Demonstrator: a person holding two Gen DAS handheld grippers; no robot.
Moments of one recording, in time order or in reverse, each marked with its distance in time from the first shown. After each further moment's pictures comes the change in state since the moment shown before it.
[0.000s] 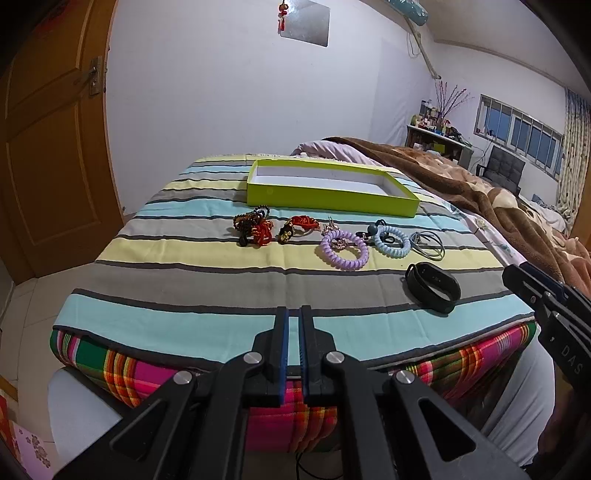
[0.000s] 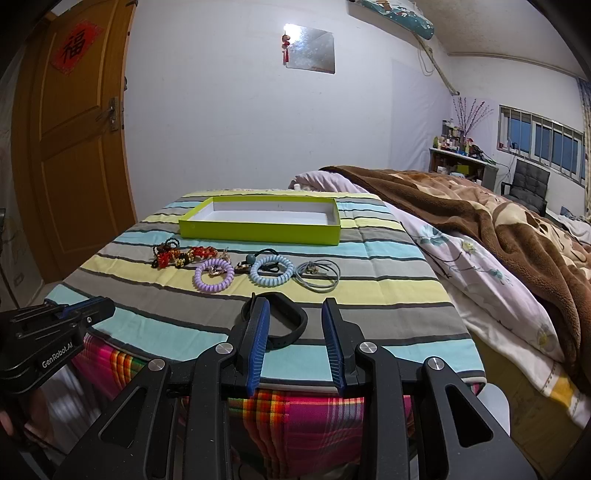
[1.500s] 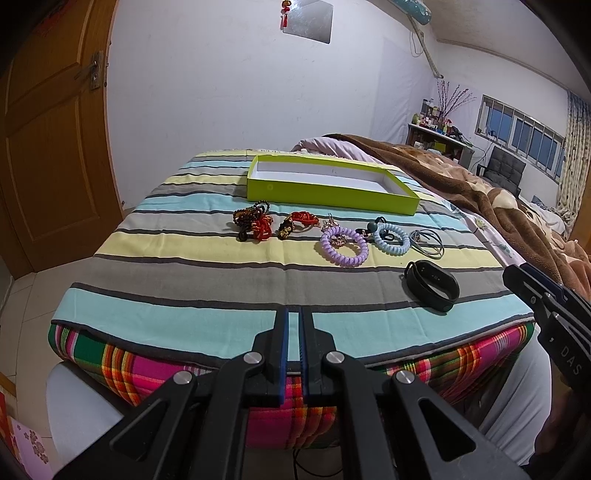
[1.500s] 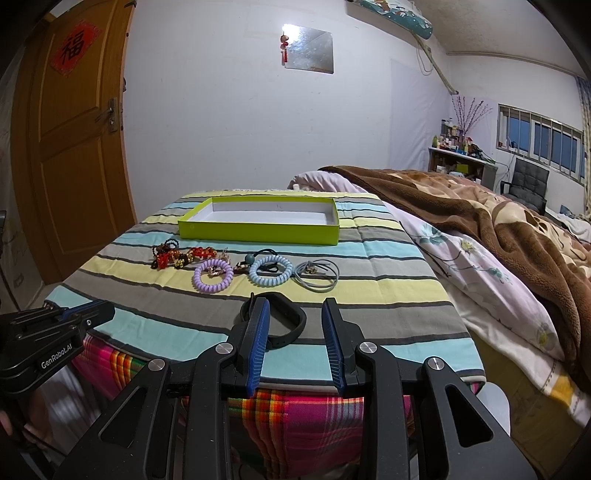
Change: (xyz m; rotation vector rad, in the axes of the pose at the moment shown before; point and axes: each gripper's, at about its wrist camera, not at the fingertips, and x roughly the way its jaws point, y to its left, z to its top) left arm 0.000 0.006 0.000 -0.014 0.011 -0.007; right arm 0.000 0.000 -0.001 0.003 0.000 -0.002
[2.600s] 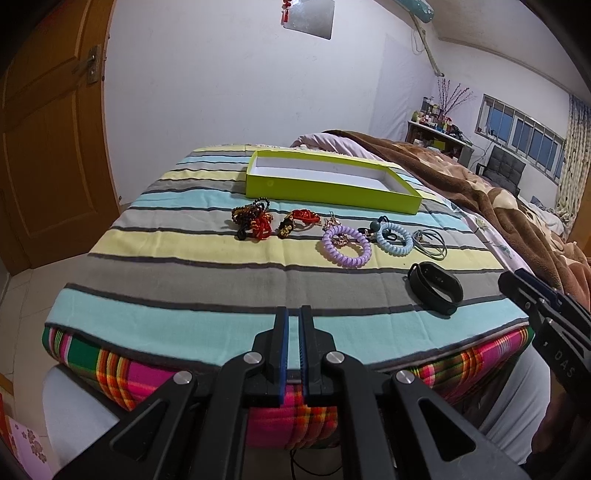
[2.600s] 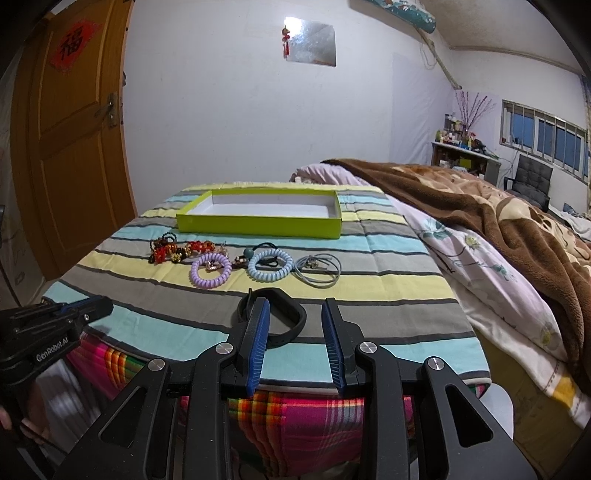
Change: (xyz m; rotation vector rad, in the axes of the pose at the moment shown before) left arm 0.009 0.001 0.005 -0.003 0.018 -0.009; right arm 0.015 -0.003 0.000 -0.004 0.040 0.009
